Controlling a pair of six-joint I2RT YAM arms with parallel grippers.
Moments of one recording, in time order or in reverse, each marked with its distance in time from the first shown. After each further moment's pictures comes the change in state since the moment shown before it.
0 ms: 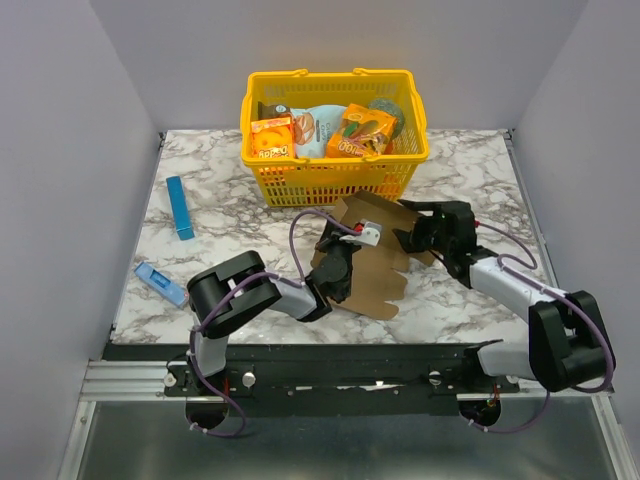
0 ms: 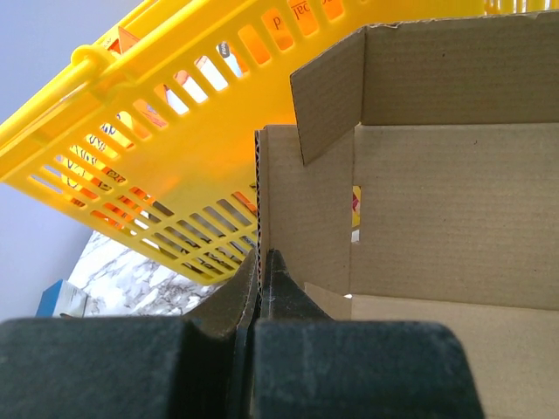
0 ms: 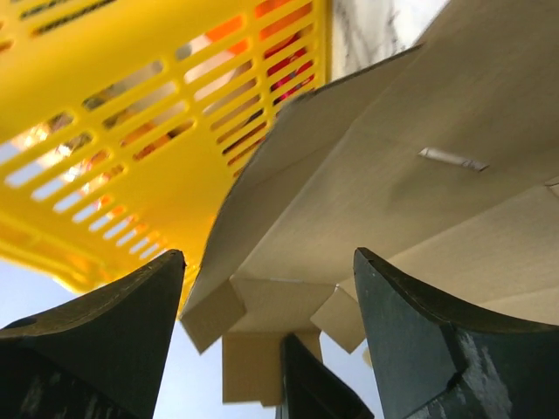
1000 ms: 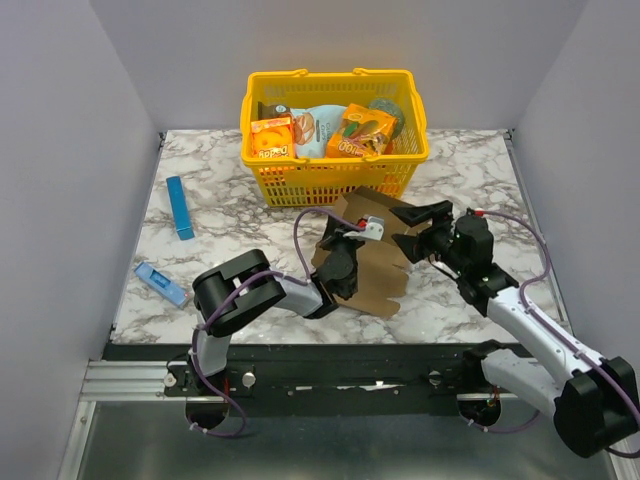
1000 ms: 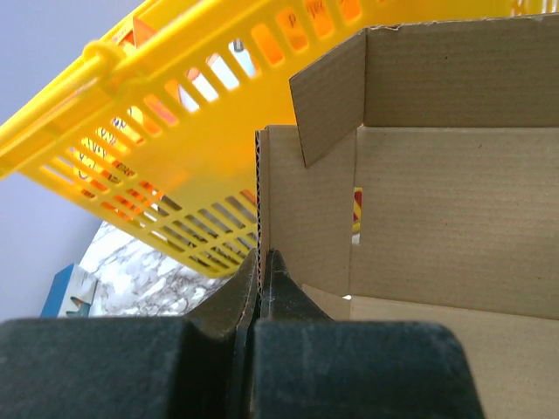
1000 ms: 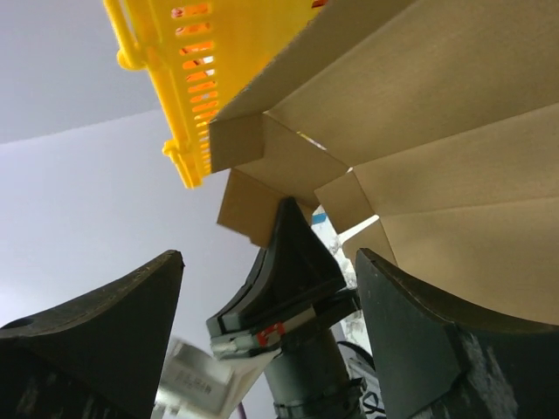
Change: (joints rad) left arm -0.005 0.031 0.054 -0.005 -0.070 0.015; right arm 0.088 -0.352 -0.072 -0.066 -0.070 -0.275
